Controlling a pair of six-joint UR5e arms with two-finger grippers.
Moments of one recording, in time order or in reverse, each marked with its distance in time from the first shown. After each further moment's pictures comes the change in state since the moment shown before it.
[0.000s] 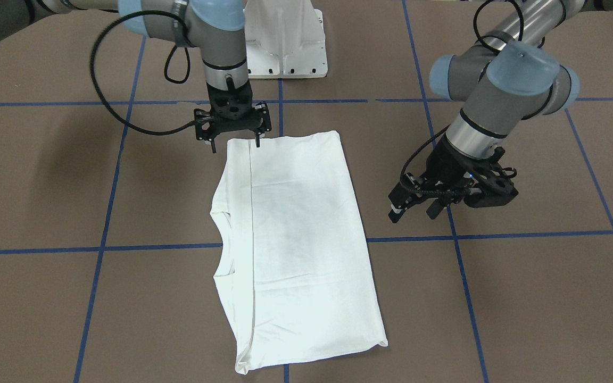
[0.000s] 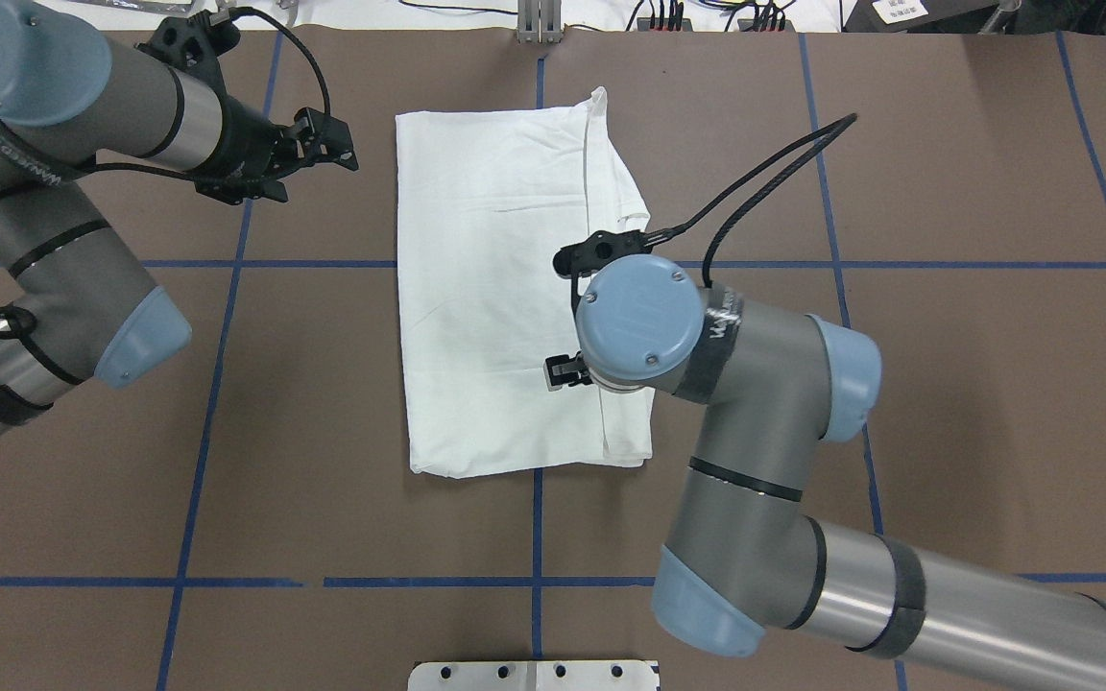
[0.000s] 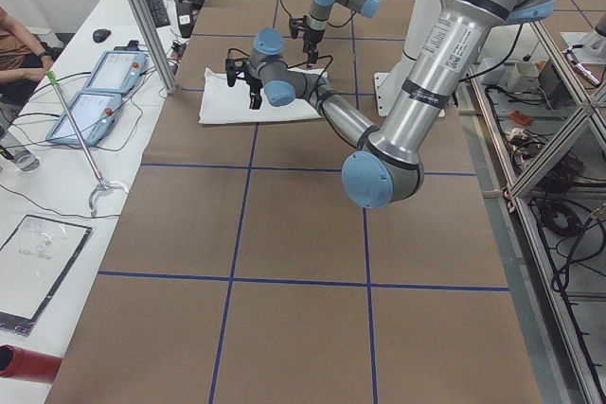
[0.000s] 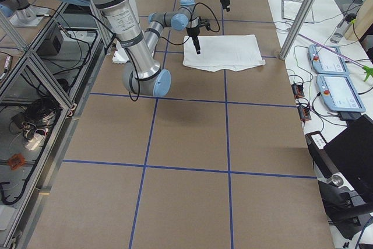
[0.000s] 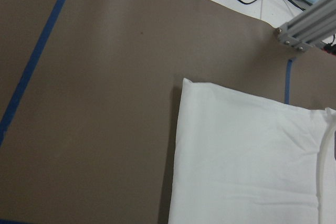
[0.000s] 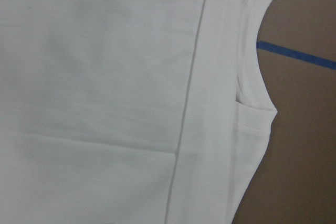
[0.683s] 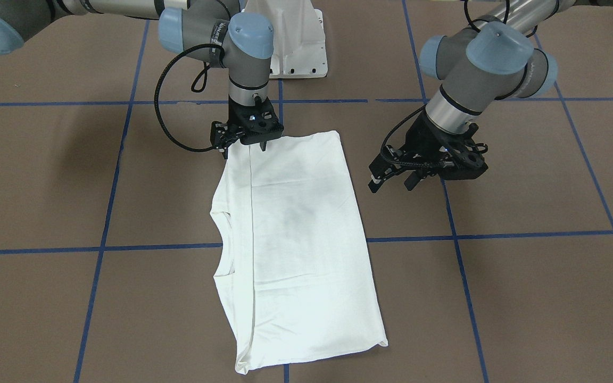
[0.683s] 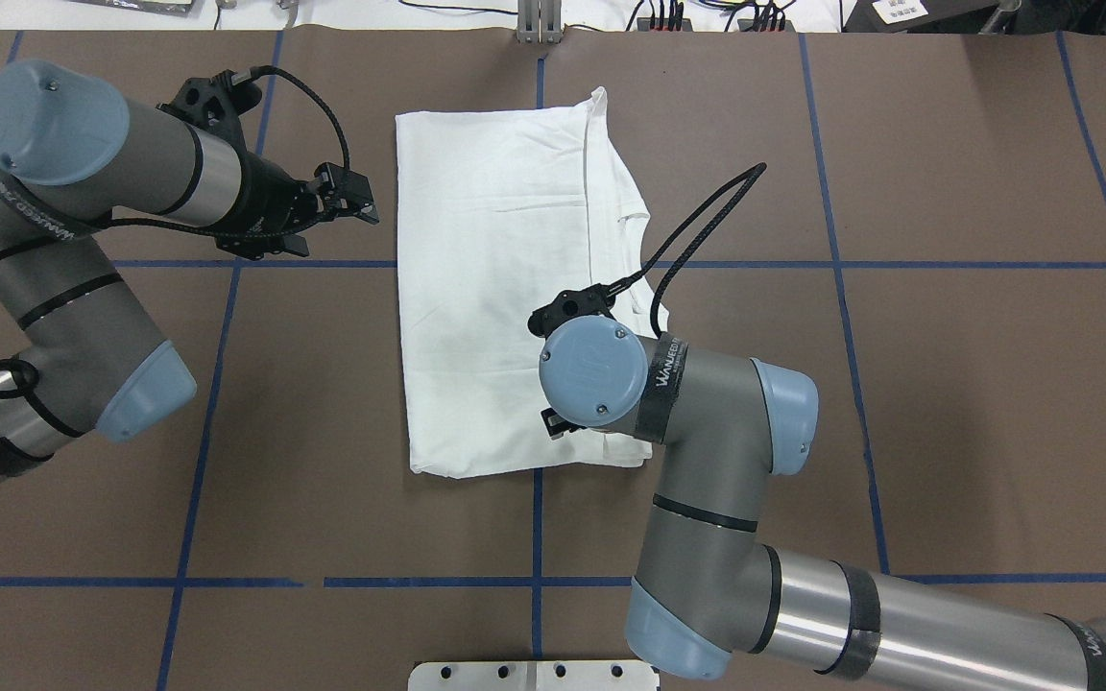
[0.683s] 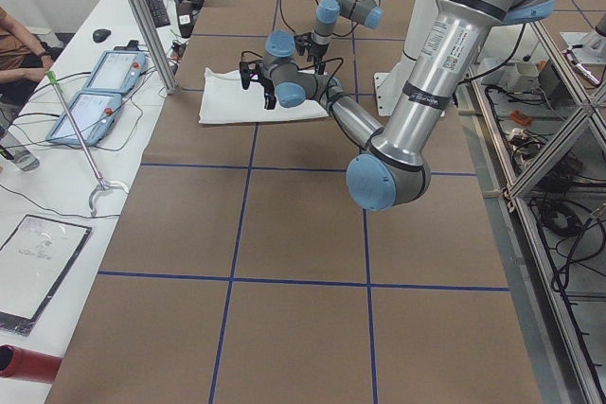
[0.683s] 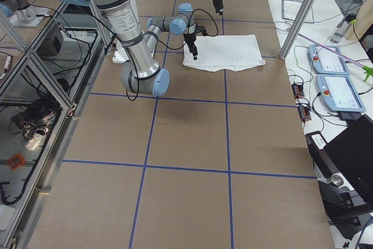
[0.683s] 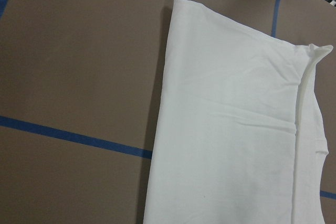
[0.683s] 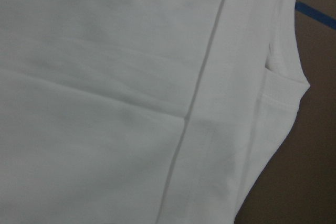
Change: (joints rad) left arm 0.044 0.016 -0.015 -0.001 -0.004 -0.037; right arm -0.039 -0.020 -0.051 -0.001 -0.004 -0.090
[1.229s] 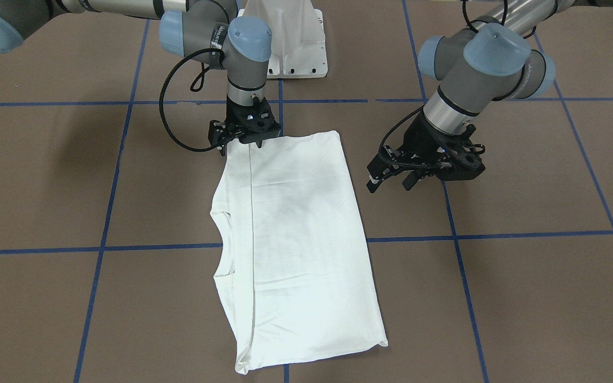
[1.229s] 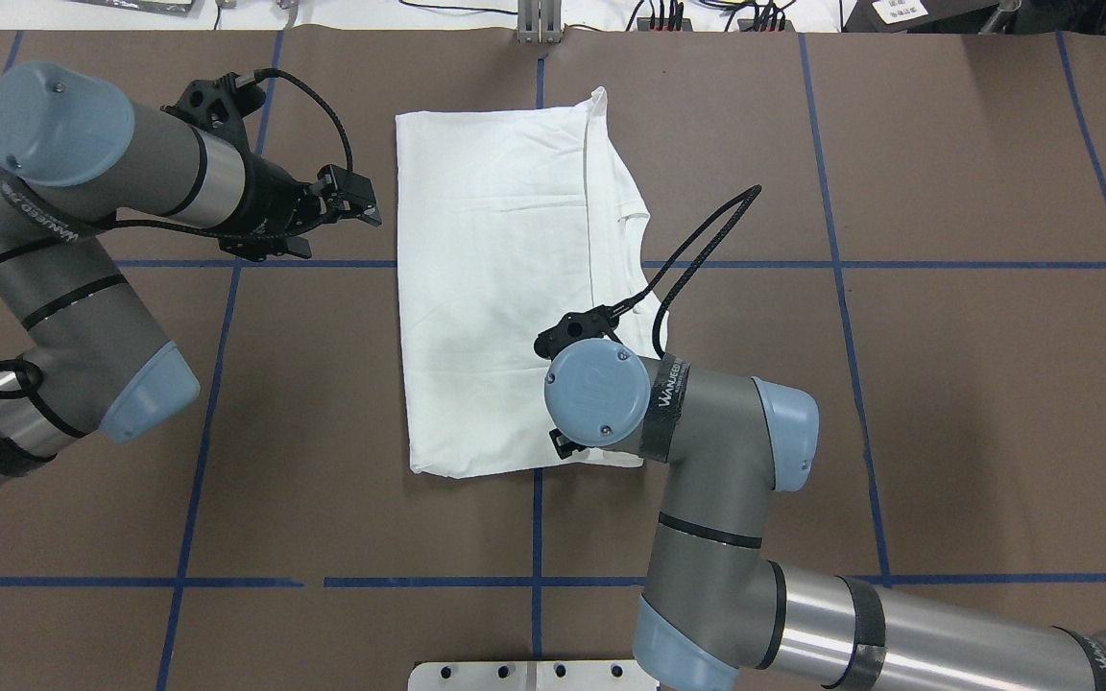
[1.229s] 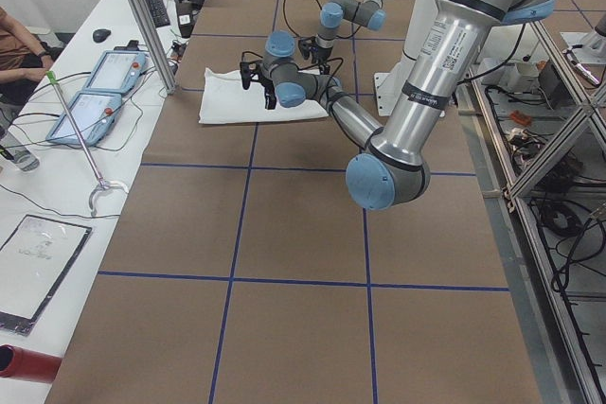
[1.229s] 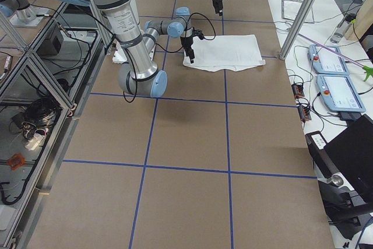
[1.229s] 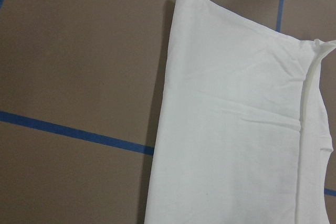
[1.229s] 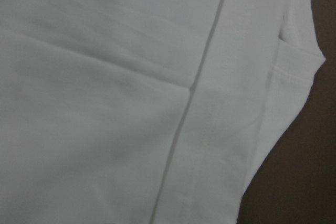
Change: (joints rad) left arm 0.003 -0.004 0.004 0.000 -0.001 -0.002; right arm -0.022 -0.019 -0.002 0.000 0.001 -0.006
